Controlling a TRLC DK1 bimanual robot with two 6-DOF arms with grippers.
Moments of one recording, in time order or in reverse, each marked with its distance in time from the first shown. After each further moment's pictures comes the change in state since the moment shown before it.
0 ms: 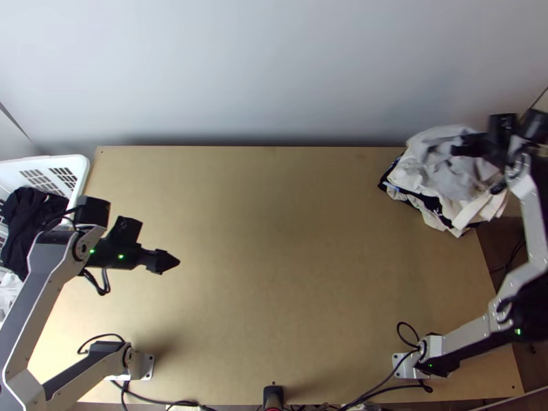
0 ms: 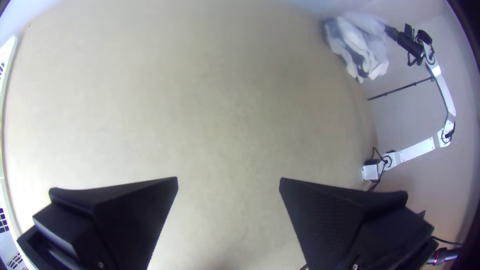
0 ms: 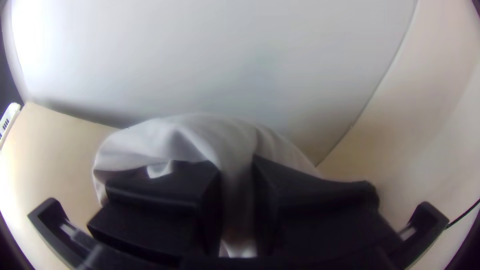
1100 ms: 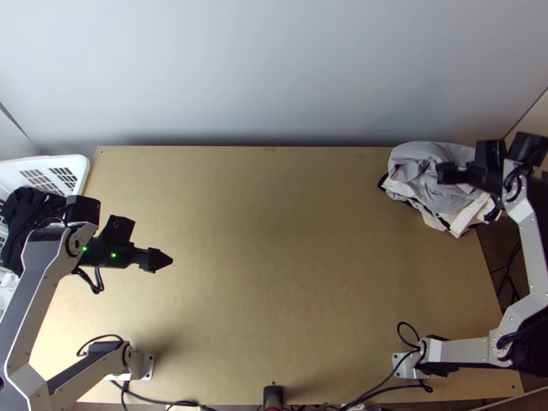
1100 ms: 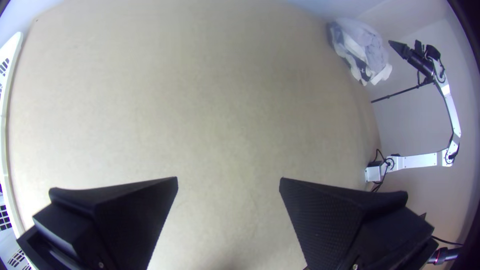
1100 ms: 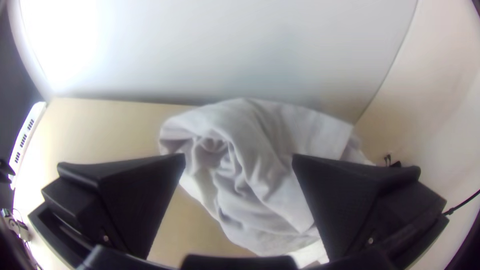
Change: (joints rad) left arm 0.075 0.019 0.008 -0.026 0.005 0.069; right arm 0.022 -0.197 -0.196 -0.148 -0.080 0.064
